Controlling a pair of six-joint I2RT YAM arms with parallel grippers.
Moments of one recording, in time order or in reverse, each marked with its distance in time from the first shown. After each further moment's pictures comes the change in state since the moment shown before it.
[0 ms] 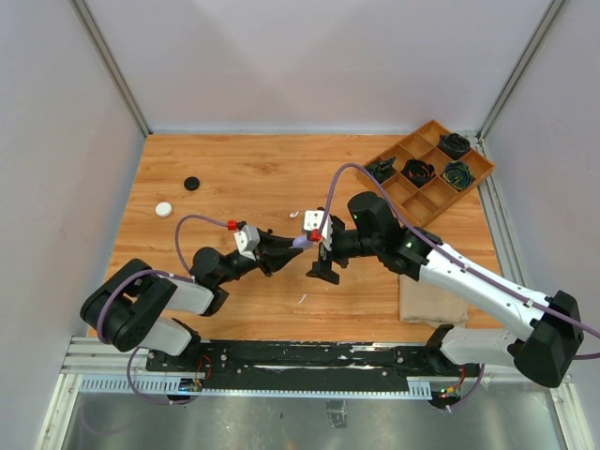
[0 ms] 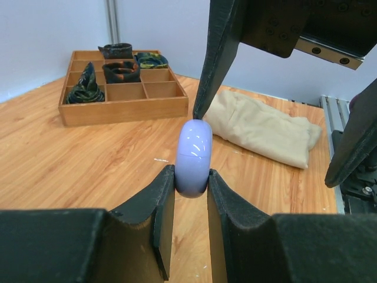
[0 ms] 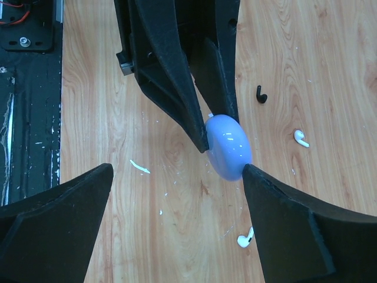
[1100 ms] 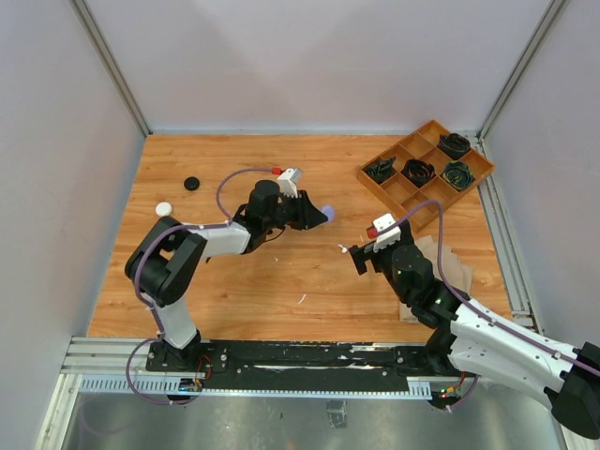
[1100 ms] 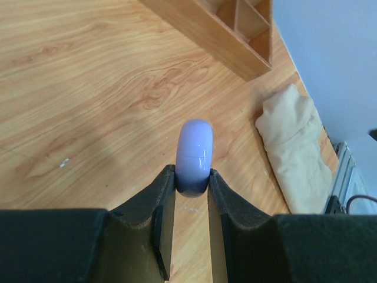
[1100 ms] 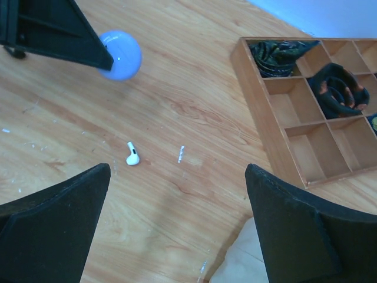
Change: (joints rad) left arm 0.000 0.296 0.660 -0.944 -0.185 -0.334; right arm -0.001 -0.418 -0.566 0.445 0.954 0.340
